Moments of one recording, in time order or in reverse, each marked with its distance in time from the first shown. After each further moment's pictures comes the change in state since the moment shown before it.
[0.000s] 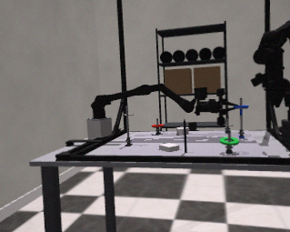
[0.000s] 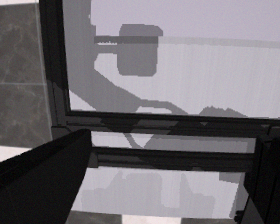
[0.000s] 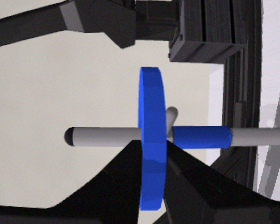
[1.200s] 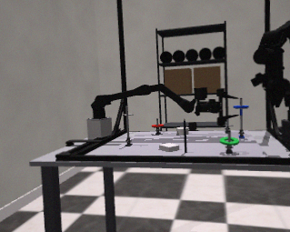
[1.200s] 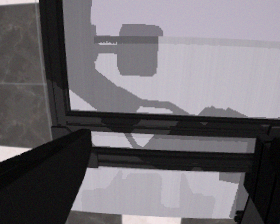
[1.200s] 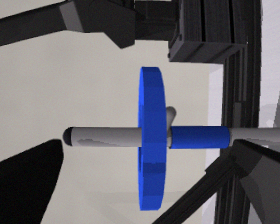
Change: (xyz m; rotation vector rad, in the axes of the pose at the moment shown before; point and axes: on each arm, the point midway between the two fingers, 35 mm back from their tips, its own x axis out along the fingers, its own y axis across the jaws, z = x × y) left arm 0.000 0.000 0.000 0.000 0.000 0.000; right arm 0.000 -0.001 0.000 0.000 0.000 0.000
